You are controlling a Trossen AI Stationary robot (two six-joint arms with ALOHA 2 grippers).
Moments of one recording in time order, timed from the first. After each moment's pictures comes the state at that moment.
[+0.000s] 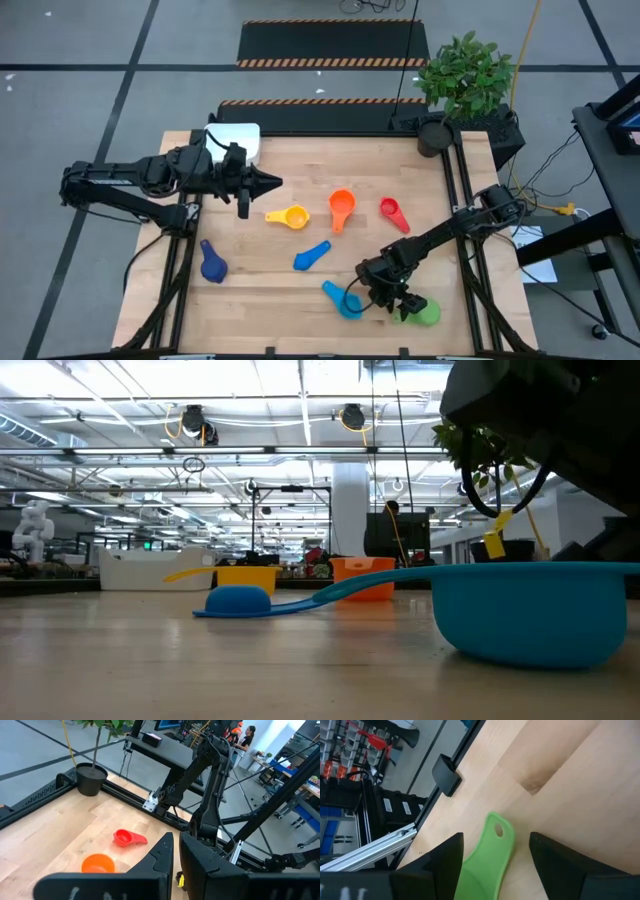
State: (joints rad) left arm -0.05 1.01 1.14 -0.35 -0.13 -0.47; right arm 0.42 1.82 0.85 -0.26 -0.87 -0.09
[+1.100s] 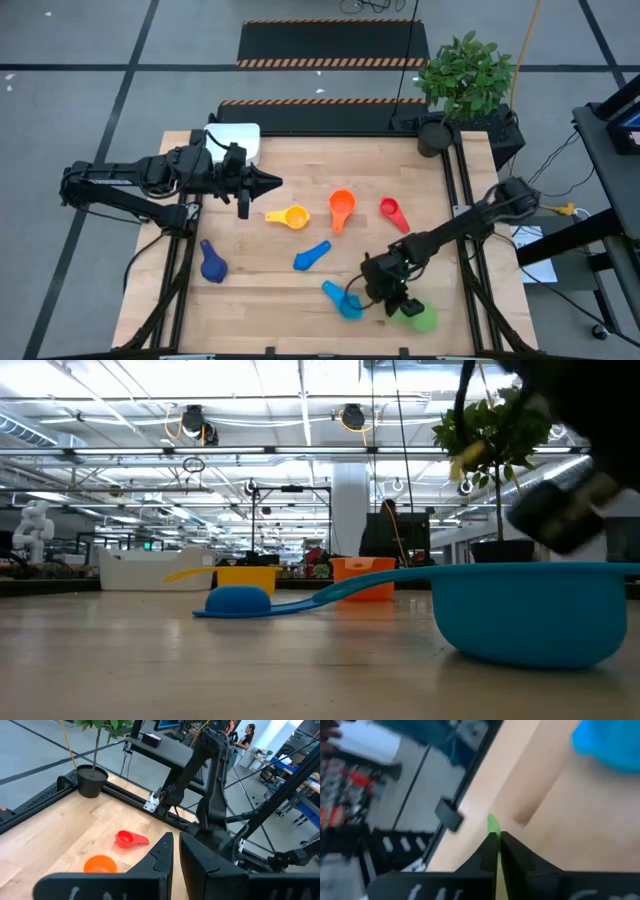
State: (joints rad) left arm -0.05 1.01 1.14 -0.35 -0.13 -0.45; right arm 0.41 1.65 0.85 -0.22 -0.72 0.17
